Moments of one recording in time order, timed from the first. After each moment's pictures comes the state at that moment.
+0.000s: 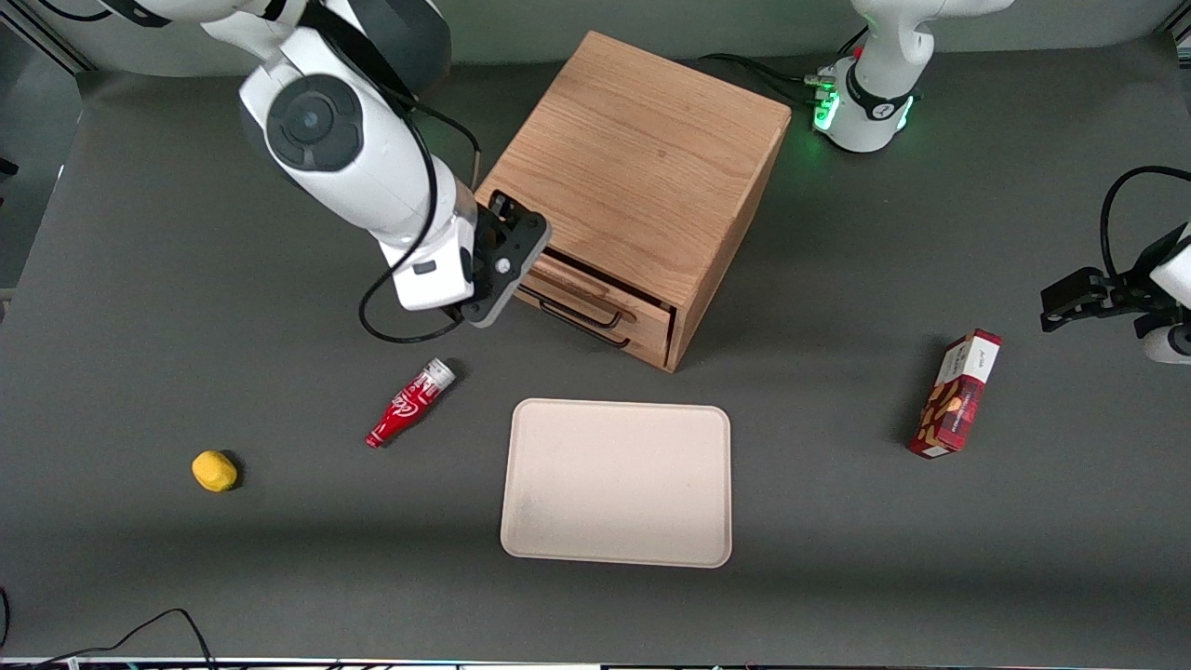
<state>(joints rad) 0.03 0.48 0.73 -1.31 -0.09 1.68 -0.22</state>
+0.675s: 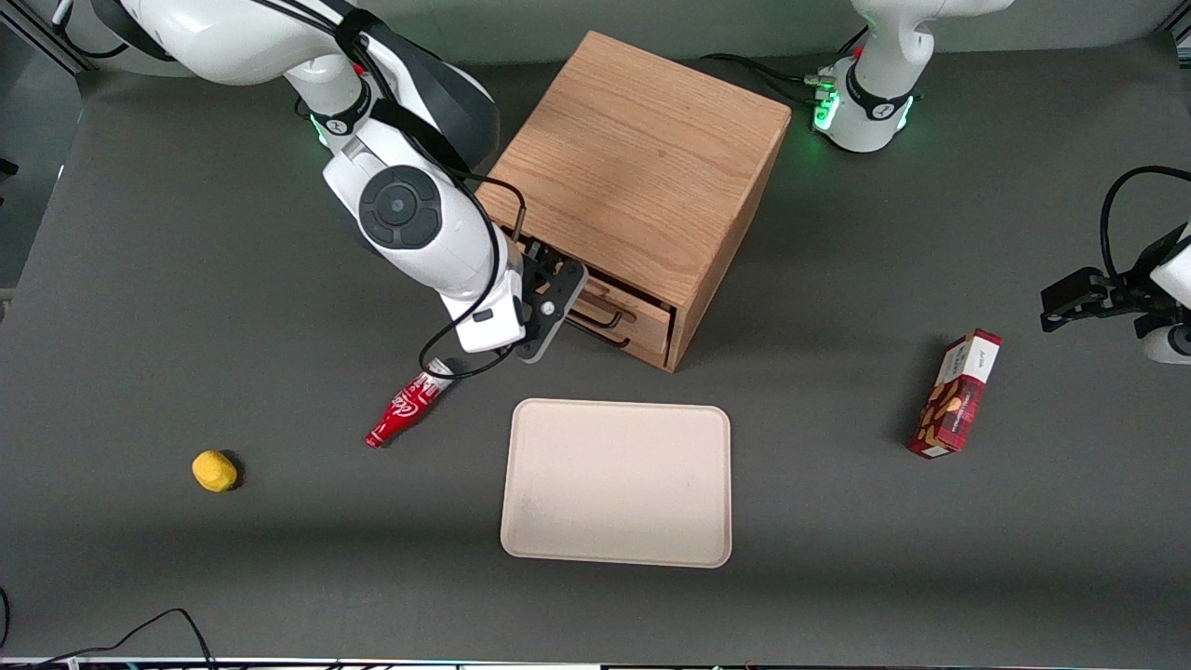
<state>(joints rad) 0.06 0.58 0.74 -1.39 -0.16 1.85 -0.23</state>
